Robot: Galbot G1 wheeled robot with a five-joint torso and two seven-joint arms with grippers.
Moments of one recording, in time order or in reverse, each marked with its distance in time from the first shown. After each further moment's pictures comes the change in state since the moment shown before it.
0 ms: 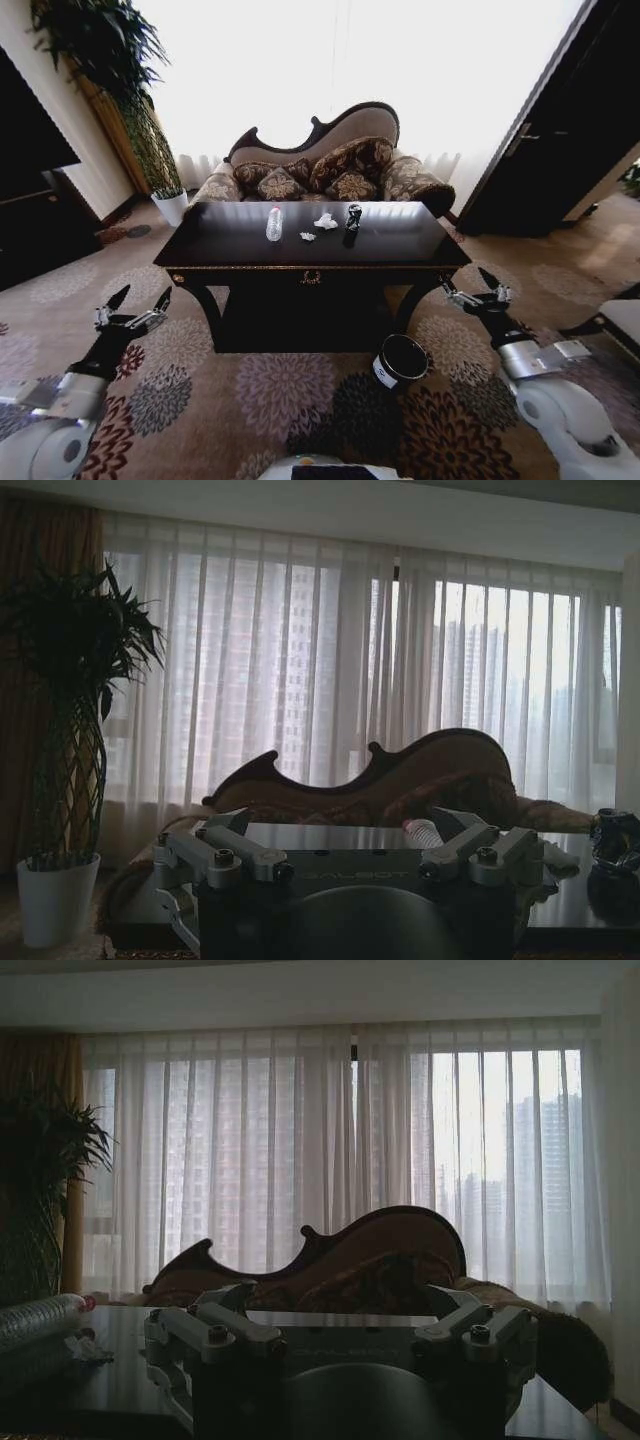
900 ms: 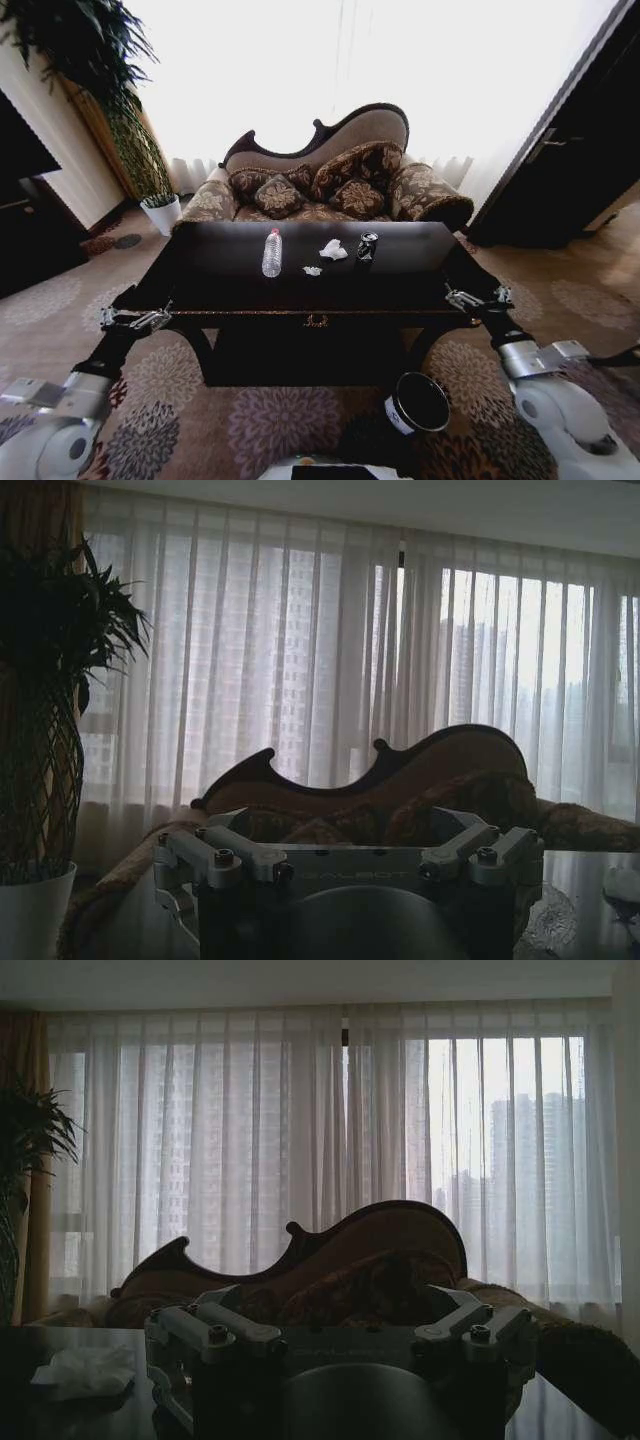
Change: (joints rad) left arm -0.004 -0.007 0.010 0.005 0.013 -0.007 0.013; right arm 0.003 0.002 -0.001 -0.009 -0.003 0.006 0.021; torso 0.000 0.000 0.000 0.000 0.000
